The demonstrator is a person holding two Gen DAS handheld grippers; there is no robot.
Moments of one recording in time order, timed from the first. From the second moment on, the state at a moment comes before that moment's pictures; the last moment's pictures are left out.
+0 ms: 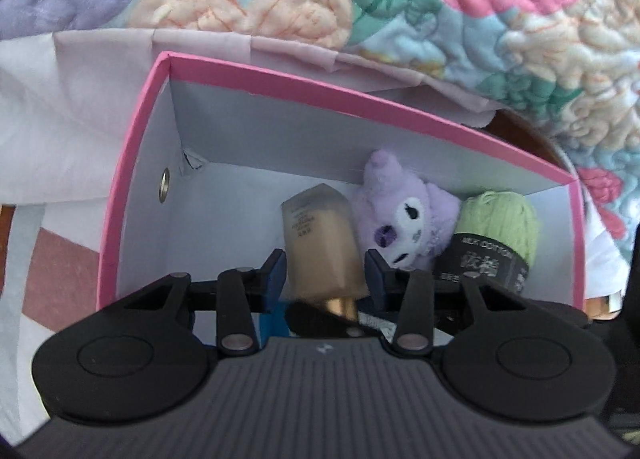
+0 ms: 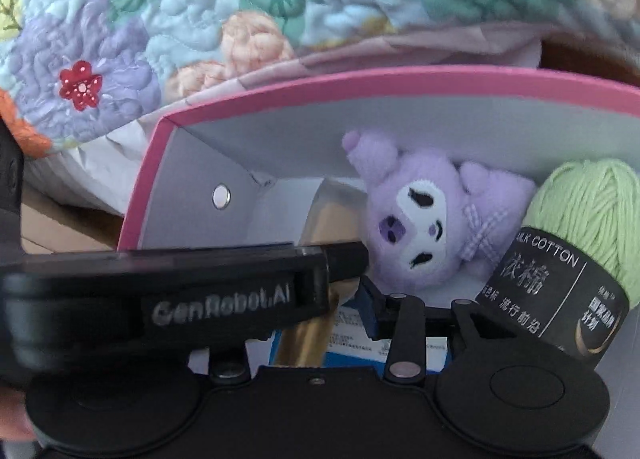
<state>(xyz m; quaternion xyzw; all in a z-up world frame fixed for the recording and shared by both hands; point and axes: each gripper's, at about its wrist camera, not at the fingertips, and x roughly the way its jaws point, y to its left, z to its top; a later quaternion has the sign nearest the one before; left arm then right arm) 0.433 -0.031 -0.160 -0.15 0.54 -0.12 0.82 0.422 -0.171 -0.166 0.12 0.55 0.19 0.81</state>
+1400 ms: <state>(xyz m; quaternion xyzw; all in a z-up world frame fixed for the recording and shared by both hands) 0.260 0.020 0.010 -0.05 0.52 -0.13 0.84 0.238 -0.208 -0.004 0.00 0.39 0.21 0.89</state>
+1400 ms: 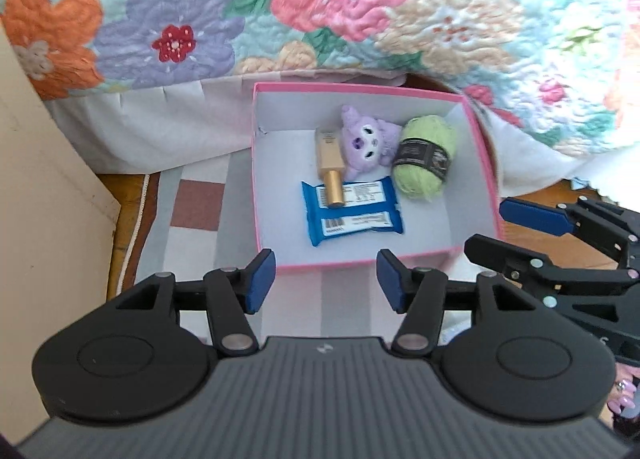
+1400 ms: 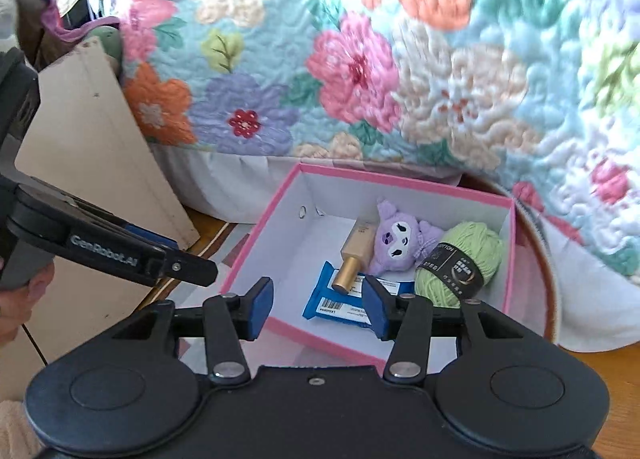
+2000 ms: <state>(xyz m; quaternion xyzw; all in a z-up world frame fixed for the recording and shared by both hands) 0.155 0.021 0.085 -0.01 0.50 -0.15 0.85 0.145 -0.218 0.076 -0.02 0.40 0.24 0.88</state>
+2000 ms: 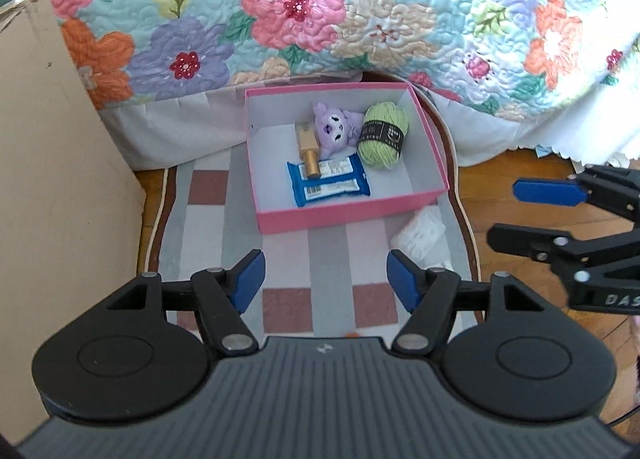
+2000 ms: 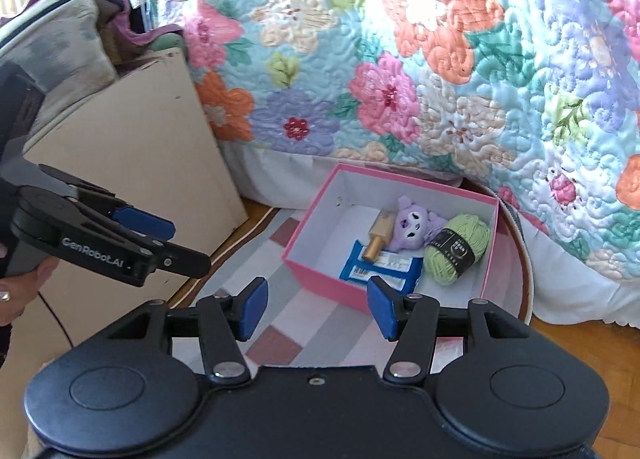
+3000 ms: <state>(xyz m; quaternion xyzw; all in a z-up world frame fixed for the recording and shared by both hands) 0.064 0.023 0.025 0.08 0.50 -0.19 0.84 0.052 -0.195 0.039 -0.10 0.43 0.31 0.84</state>
